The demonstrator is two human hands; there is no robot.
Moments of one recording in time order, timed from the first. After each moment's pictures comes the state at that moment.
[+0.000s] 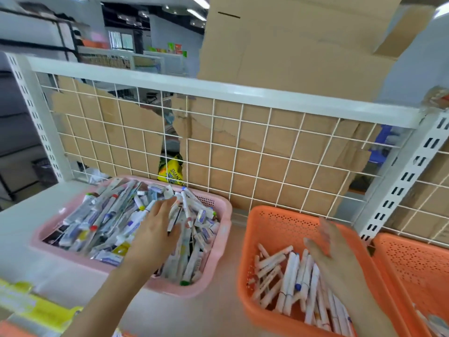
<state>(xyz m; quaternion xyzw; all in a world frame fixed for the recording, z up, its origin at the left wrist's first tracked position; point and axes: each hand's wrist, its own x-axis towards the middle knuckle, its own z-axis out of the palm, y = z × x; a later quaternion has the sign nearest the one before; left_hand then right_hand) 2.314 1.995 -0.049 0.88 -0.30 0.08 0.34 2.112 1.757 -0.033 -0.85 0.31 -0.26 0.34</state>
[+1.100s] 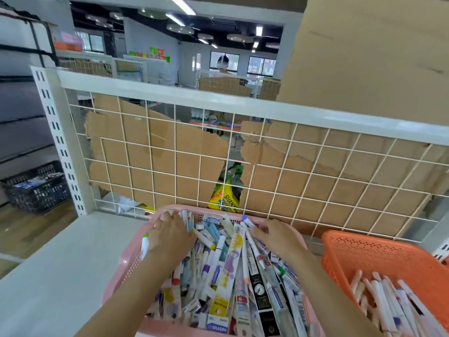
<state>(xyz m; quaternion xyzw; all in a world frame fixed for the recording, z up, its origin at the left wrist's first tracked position) 2.494 2.053 -0.051 0.96 -0.24 0.01 0.10 2.358 1.866 -0.037 -0.94 0.31 -0.04 0.15</state>
